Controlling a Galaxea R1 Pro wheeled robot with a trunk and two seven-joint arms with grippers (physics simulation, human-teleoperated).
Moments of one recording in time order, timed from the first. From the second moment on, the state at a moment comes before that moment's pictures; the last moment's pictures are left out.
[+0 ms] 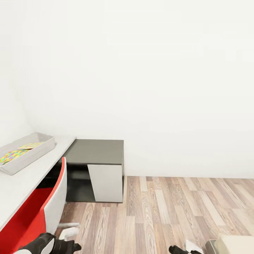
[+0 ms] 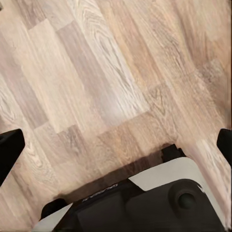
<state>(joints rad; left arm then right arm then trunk) -0.56 0.19 -0.14 -0.13 0.22 0.42 -0.37 -0.24 -0.01 -0.10 -0.65 -0.47 0.39 -0.18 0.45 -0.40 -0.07</state>
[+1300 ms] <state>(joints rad) -0.13 0.16 -0.14 0.01 0.19 -0.11 -0.08 -0.03 -0.01 -0.09 -0.01 -0.17 -0.34 -0.19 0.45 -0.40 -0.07</state>
